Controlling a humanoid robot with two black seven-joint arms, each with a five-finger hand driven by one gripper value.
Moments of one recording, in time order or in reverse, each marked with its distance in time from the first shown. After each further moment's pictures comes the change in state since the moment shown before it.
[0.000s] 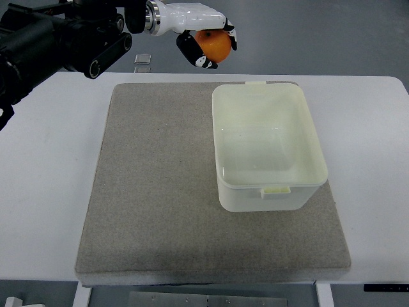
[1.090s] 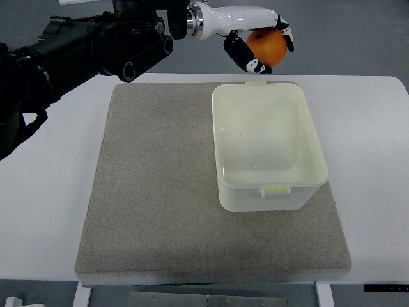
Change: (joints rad) left arm -0.015 -0.088 -0.098 -0.056 -0.173 -0.051 0.000; right arm 0.000 0.000 0.000 0.000 0.000 0.000 0.000
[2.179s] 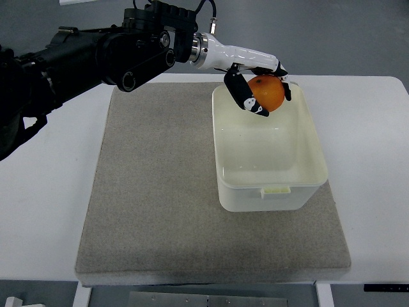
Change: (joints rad) left arm 0.008 0.000 0.051 -0.064 -0.030 -0.243 0.000; right arm 0.000 0.000 0.000 0.000 0.000 0.000 0.000
